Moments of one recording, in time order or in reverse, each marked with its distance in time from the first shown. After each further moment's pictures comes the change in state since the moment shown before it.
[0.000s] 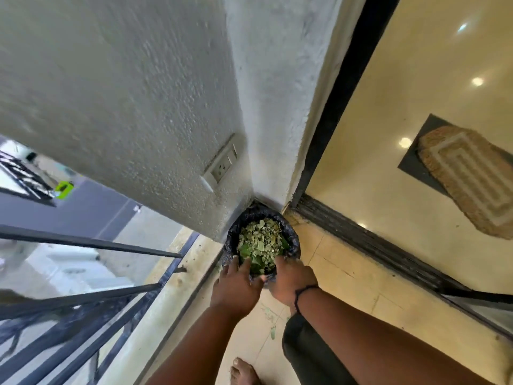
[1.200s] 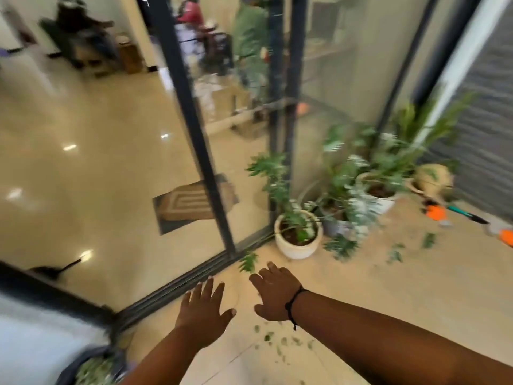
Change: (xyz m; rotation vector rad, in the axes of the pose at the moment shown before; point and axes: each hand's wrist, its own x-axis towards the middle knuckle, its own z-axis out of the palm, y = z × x) left_hand -0.396 0.266 0.160 1.110 0.033 0.941; right_hand -0.561 0.253 0.108 0.260 0.476 0.435
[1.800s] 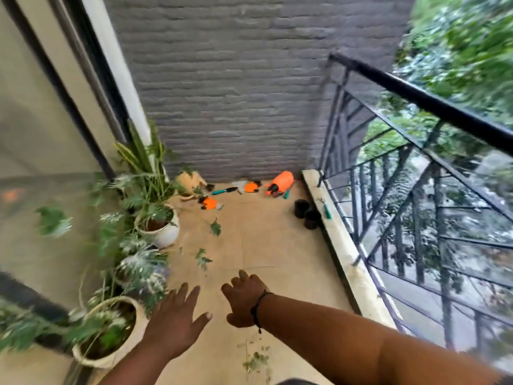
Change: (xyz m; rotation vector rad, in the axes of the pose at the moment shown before) left_hand 0.039 0.367 -0.064 0.468 0.065 0.922; right_hand -0.255 0.201 0.070 0.309 0.123 0.946
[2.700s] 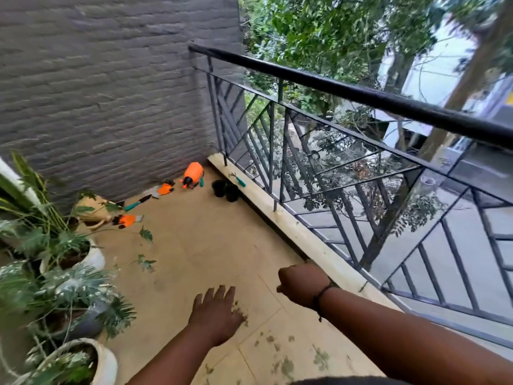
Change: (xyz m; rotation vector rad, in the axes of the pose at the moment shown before) left_hand -0.122 0.054 0.076 0.352 -0.124 0.579; right_hand -0.265 -0.091 0.088 0.303 0.137 0.742
